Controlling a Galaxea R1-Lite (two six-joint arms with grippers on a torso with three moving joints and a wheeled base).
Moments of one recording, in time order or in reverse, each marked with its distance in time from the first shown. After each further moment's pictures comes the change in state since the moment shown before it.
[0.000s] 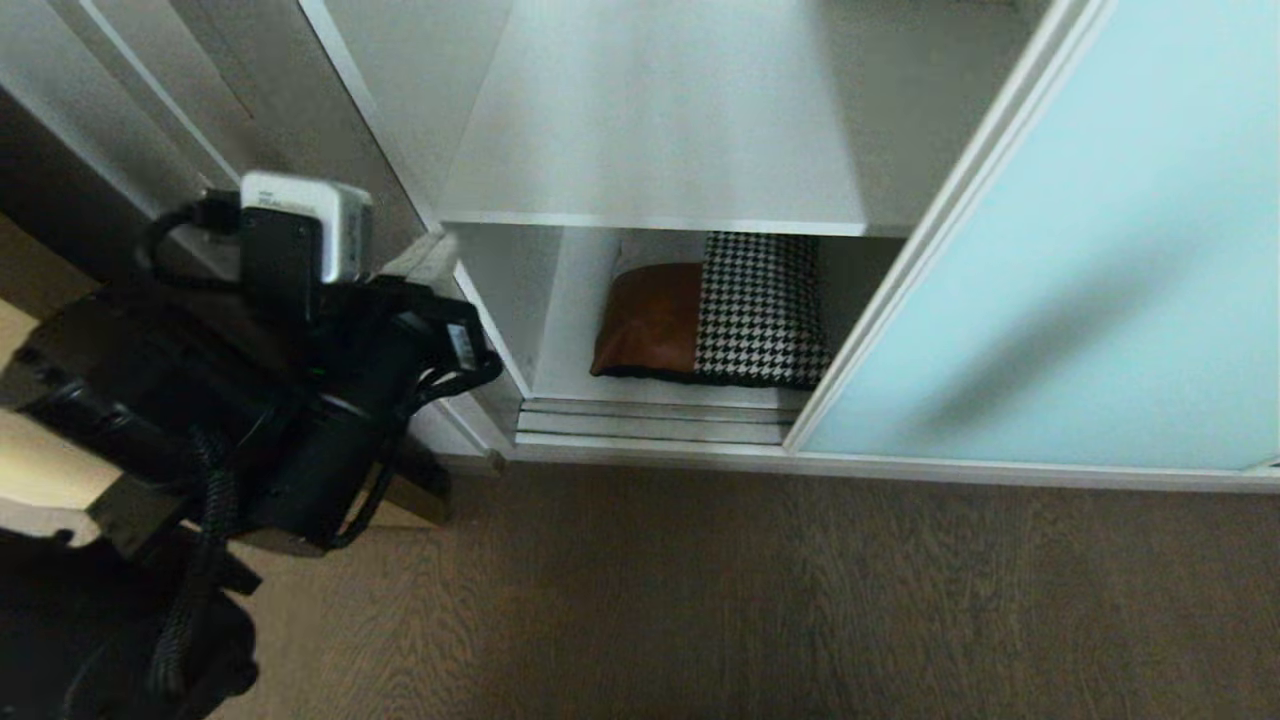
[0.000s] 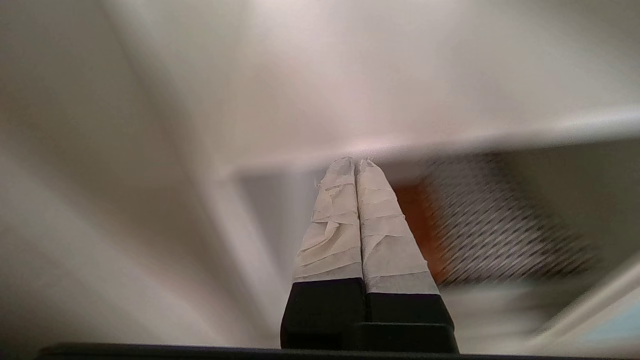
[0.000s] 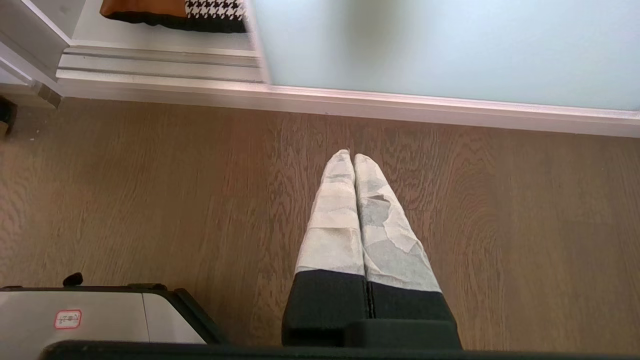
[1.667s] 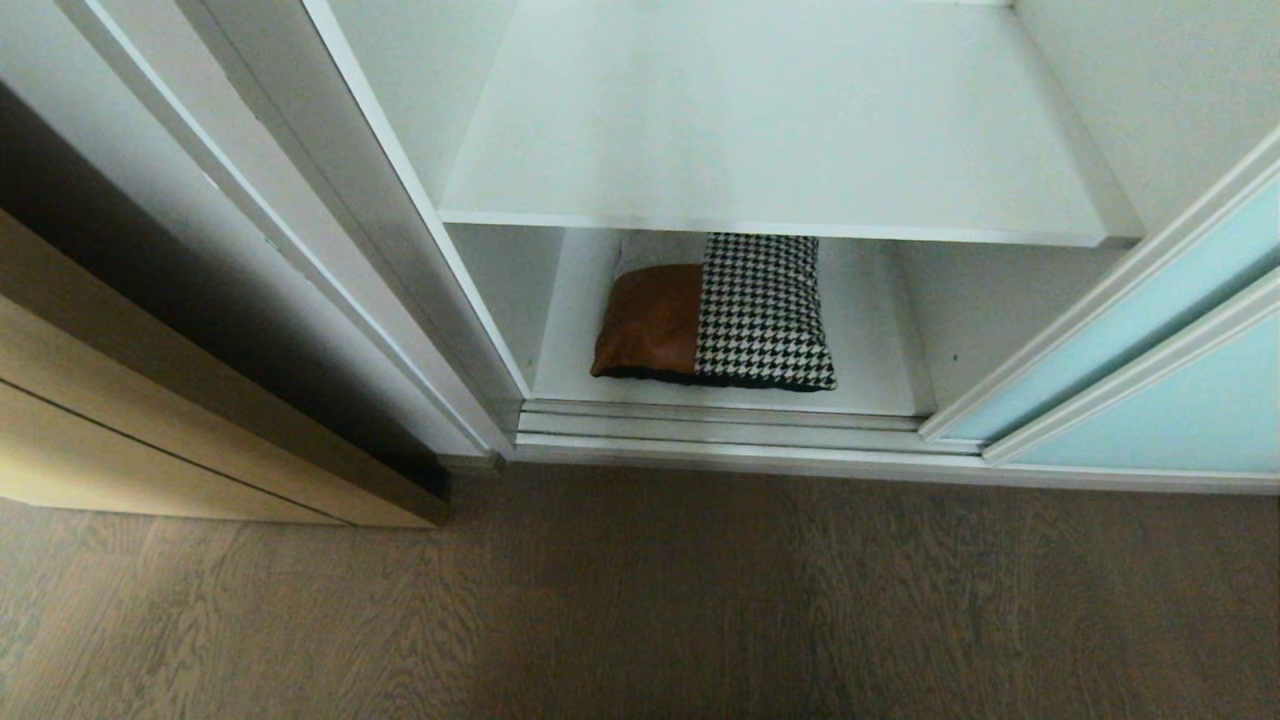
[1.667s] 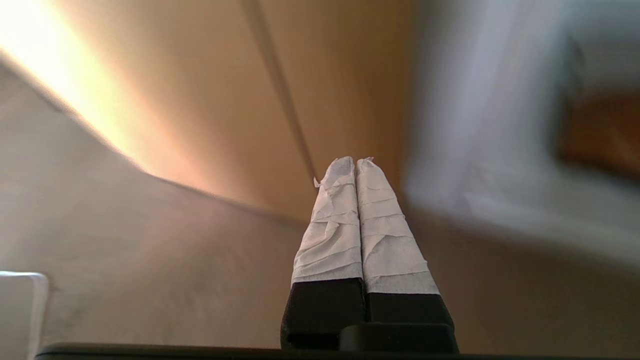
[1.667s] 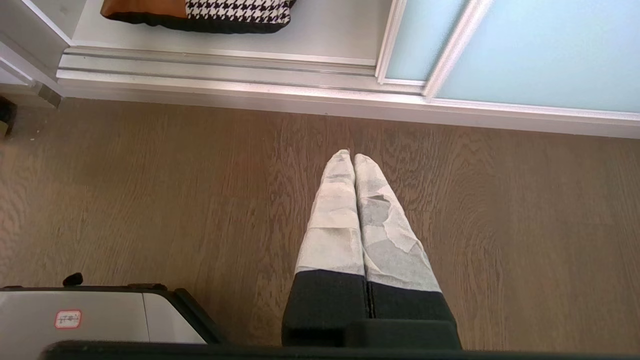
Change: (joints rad) left arm 0.398 -1.313 0.619 0.910 0.122 -0.262; right arm 0.000 0.000 0.000 0.000 0.000 0.000
